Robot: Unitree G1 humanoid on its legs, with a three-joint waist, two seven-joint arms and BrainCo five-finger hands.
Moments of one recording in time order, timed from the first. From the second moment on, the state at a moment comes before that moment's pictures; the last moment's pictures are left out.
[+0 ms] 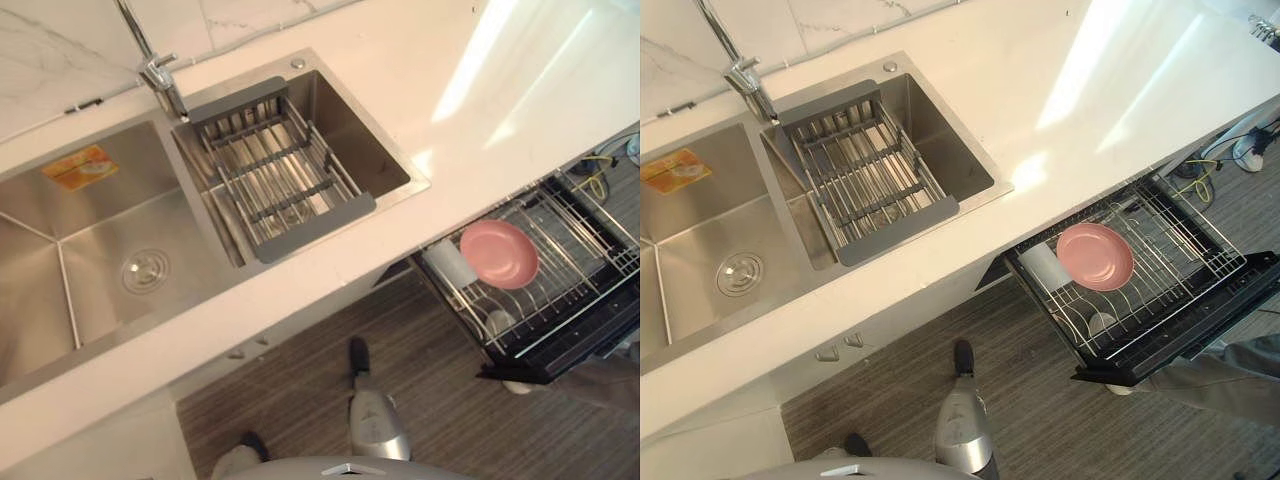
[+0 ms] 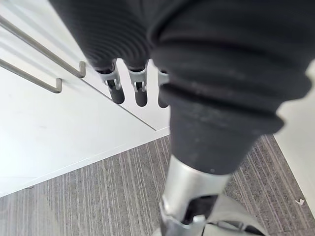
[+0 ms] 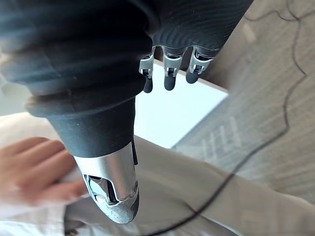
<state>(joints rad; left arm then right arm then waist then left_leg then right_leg) 0.09 0.24 0.12 1.12 -0.06 0.54 -0.06 0.12 -0.76 -1.24 1.04 0.48 -0.12 -0.20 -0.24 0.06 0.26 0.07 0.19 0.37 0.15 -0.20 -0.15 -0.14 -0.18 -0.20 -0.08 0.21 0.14</state>
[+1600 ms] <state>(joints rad) 0.06 0.06 0.06 1.09 -0.22 0.29 0.01 -0.45 -0.73 -0.56 0.72 0.78 -0.17 0.02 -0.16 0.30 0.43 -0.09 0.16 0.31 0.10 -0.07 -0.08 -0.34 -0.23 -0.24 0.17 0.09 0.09</state>
